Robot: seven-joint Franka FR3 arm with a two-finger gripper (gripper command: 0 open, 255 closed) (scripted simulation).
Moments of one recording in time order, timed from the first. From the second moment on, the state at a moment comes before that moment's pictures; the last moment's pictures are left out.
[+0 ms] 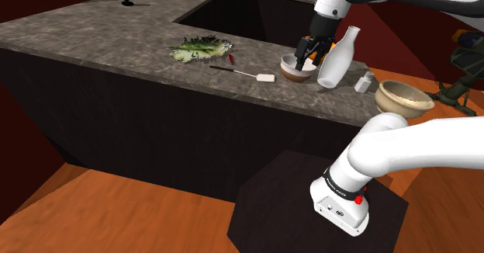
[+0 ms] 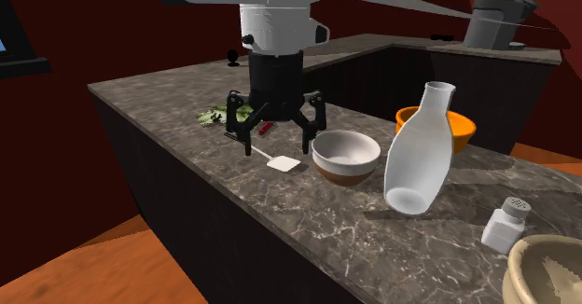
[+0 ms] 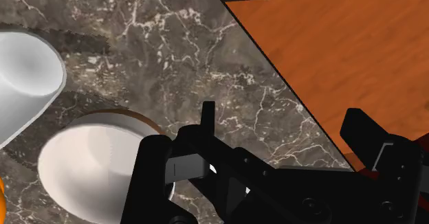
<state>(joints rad) -0.01 -0.82 -0.07 -2.42 -0.04 1.60 0.07</state>
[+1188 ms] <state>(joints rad) -0.06 -0.37 -0.14 -2.29 -0.23 1.92 -0.03</state>
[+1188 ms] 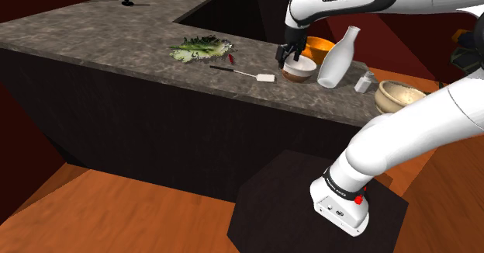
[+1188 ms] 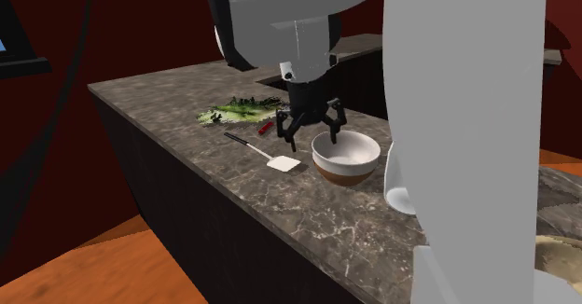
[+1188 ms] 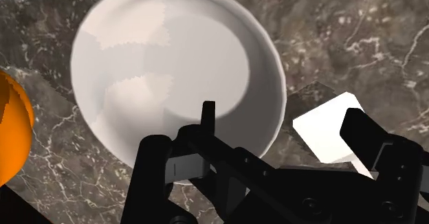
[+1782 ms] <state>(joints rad) -0.06 -0.35 -0.15 -2.35 -0.24 1.99 -0.03</state>
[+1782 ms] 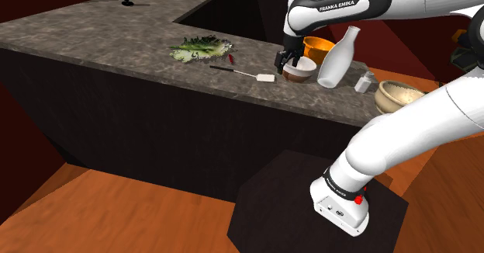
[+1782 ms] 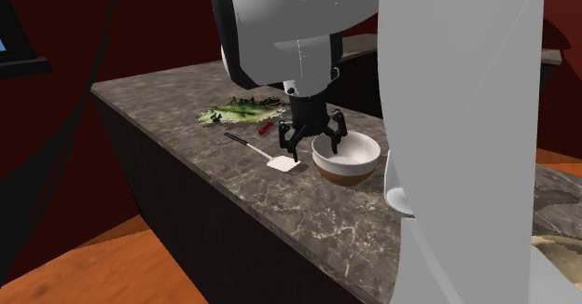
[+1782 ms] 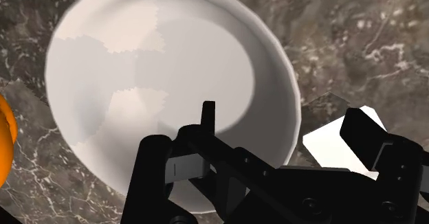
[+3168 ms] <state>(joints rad) -0.06 -0.37 -0.15 -2.27 -0.23 1.90 -0.05</state>
